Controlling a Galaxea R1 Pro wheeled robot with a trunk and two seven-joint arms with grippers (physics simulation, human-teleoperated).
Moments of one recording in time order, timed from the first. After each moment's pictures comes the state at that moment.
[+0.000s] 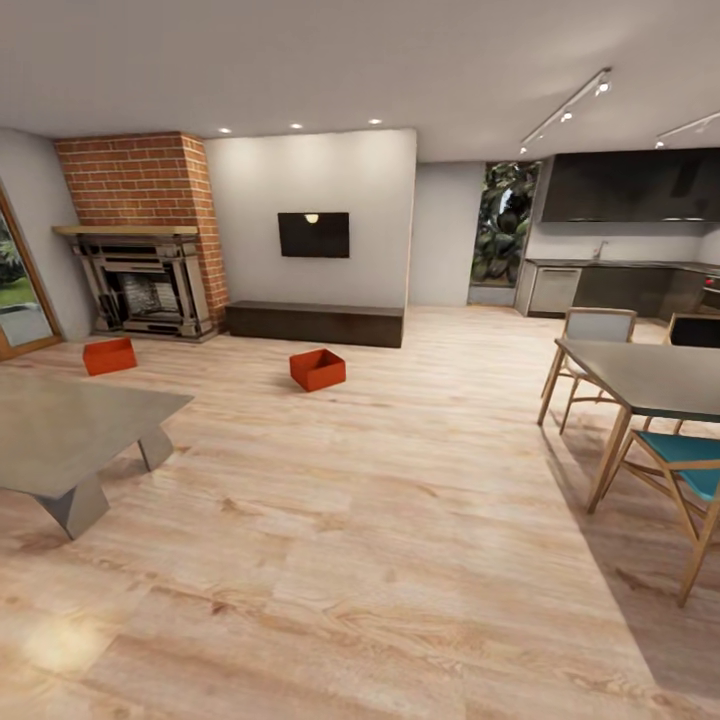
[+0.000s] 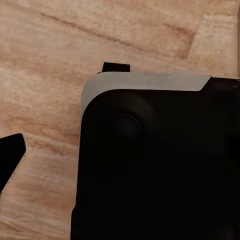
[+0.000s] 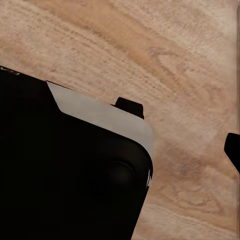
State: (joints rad) left arm 0.00 0.01 0.02 -0.15 0.08 -0.06 0.01; right arm -0.15 0.04 0.52 0.02 -0.18 -0.13 -0.06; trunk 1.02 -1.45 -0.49
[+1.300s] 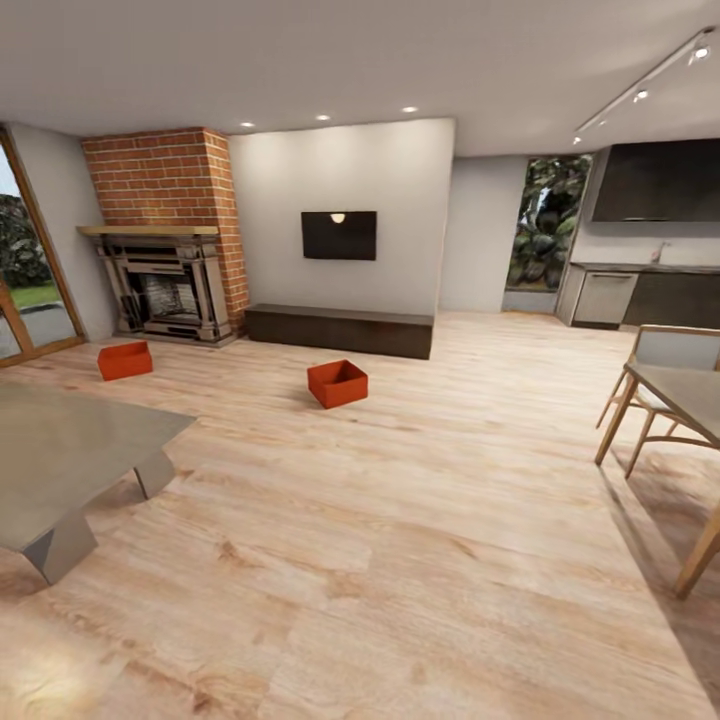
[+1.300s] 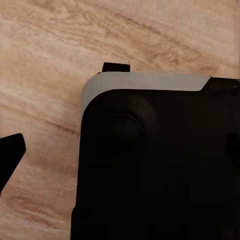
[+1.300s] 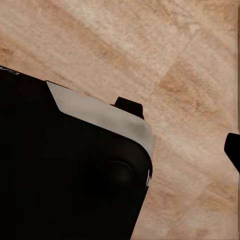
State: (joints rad) left arm 0.00 0.01 0.02 -0.15 0.08 -0.06 0.01; right arm -0.15 0.04 0.52 0.02 -0.18 -0.13 -0.06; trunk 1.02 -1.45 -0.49
